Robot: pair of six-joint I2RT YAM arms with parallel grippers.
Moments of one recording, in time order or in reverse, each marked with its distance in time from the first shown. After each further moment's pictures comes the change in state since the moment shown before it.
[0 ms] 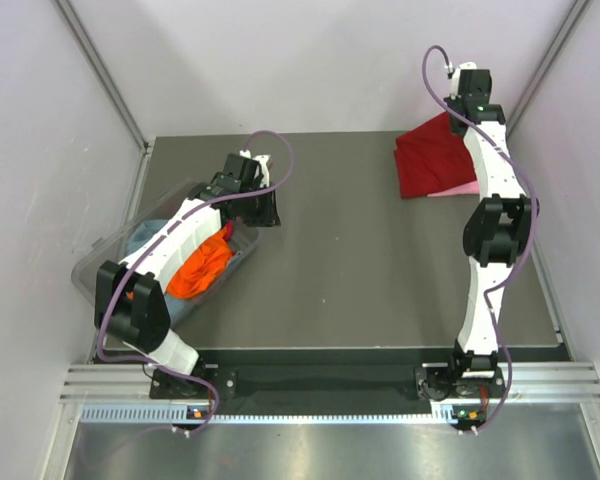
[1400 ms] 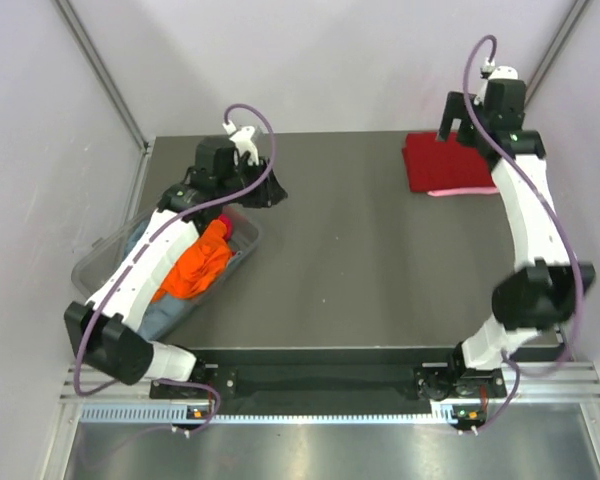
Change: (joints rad) left arm -0.002 -0.159 0.040 0.081 0.111 -0.015; right arm -0.005 -0.508 -0.495 0.084 -0.076 0.334
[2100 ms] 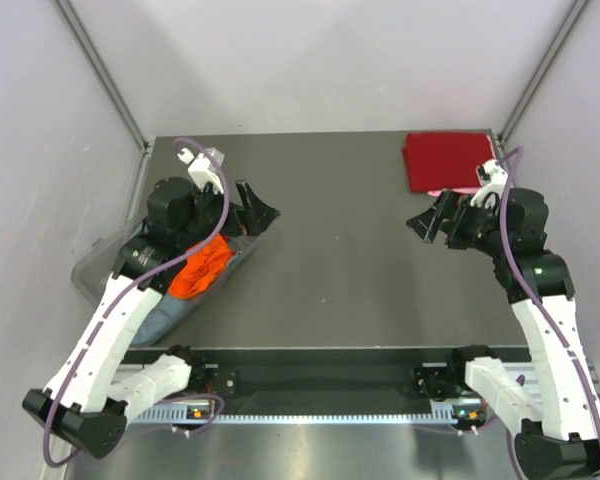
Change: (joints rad) left arm 0.000 -0.412 -0.188 0.040 0.004 -0.129; right arm 0.108 -0.934 -0.774 -0.102 -0.546 0.317
